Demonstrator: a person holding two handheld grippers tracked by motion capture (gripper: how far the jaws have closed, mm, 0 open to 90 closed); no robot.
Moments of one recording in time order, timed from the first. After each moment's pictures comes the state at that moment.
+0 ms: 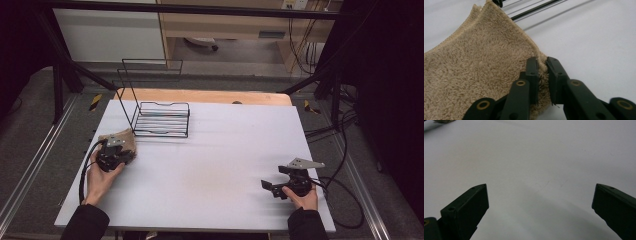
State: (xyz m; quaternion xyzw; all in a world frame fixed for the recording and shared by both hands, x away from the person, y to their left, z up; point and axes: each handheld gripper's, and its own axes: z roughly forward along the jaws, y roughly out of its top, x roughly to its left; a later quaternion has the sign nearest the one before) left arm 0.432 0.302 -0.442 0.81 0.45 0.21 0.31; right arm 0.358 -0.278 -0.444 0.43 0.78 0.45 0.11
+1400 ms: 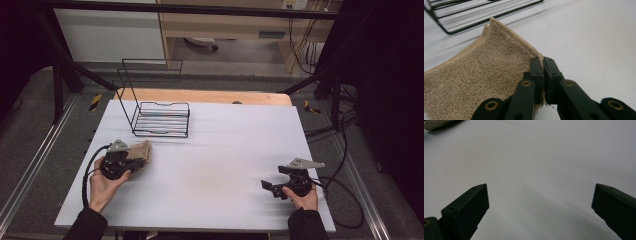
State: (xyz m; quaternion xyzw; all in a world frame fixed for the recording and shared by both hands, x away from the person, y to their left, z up) left arm 0.389 0.263 -0.408 0.81 0.42 0.13 0.38; right arm 0.357 -0.278 -0.443 0.43 0.78 0.45 0.11
